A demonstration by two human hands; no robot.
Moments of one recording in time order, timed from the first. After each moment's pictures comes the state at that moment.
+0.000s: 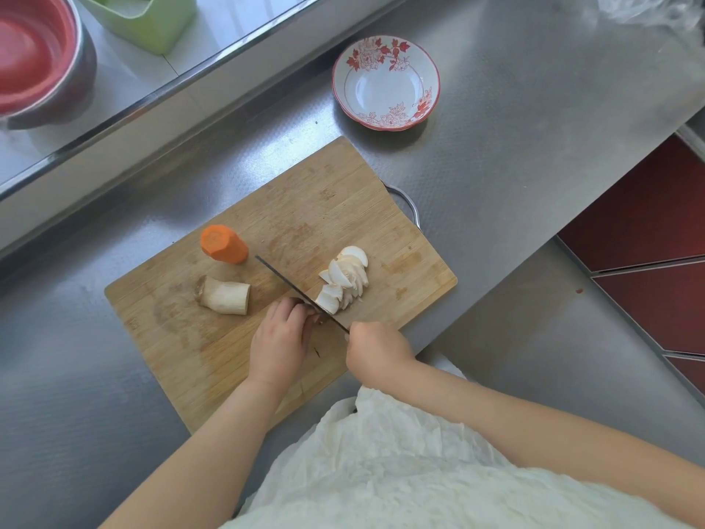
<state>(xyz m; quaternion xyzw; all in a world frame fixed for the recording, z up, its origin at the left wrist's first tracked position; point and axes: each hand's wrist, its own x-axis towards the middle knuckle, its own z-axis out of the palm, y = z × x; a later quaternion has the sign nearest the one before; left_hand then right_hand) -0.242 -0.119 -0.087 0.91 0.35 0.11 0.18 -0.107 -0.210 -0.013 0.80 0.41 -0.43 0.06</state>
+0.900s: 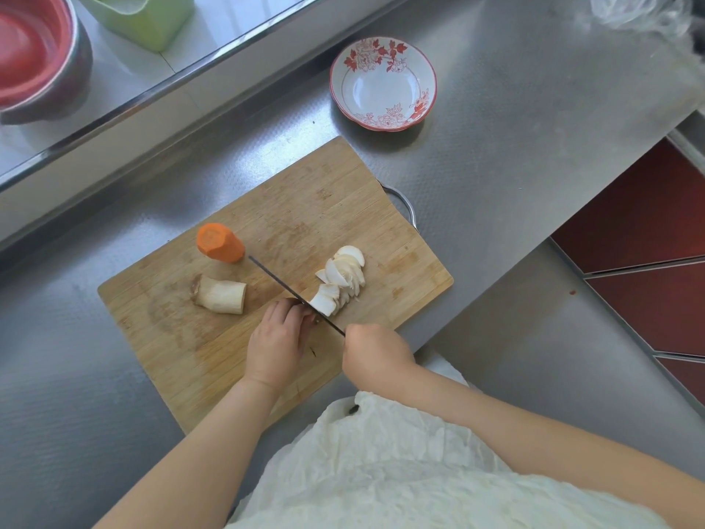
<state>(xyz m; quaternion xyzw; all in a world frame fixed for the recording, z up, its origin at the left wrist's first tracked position) -0.244 -0.120 -0.095 0.92 0.32 0.14 0.16 -0.110 -0.212 0.006 0.80 0.42 -0.43 0.06</state>
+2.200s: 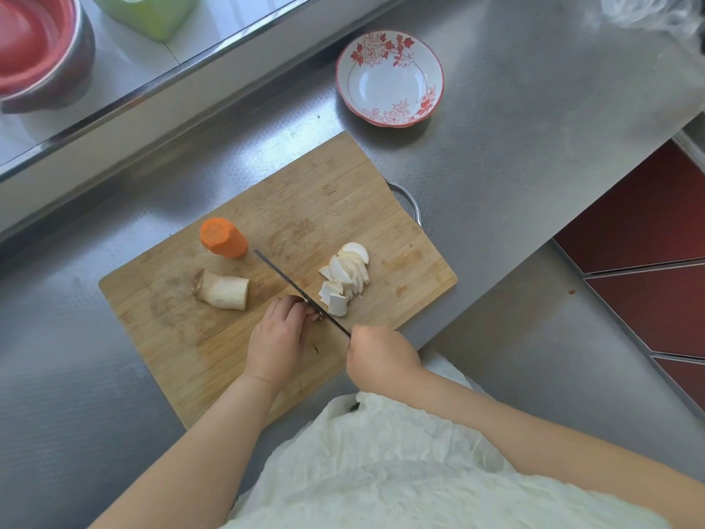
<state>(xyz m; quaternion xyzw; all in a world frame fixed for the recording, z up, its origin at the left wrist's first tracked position) -0.249 -0.116 -0.097 0.92 0.32 0.14 0.19 -0.112 -0.216 0.008 0.80 0.41 -0.43 0.04</state>
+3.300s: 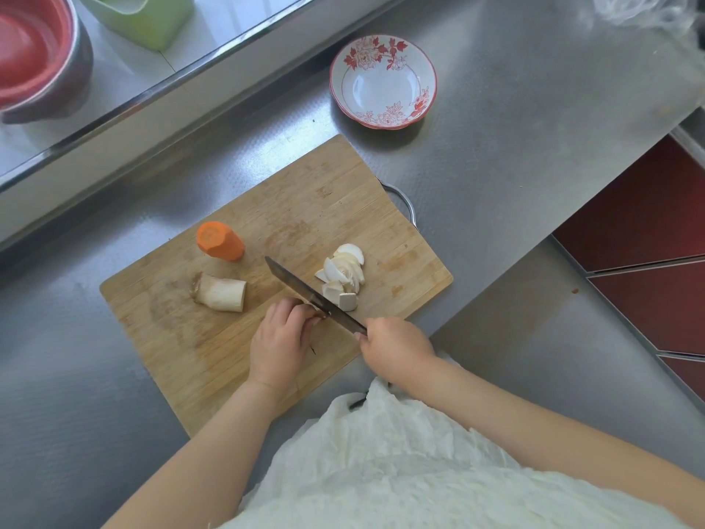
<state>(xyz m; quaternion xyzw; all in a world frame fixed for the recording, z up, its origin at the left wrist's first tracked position) -0.245 -0.128 -0.095 0.90 0.35 0.12 0.21 -0.086 -0.230 -0.018 0.81 0.40 -0.42 0.04</state>
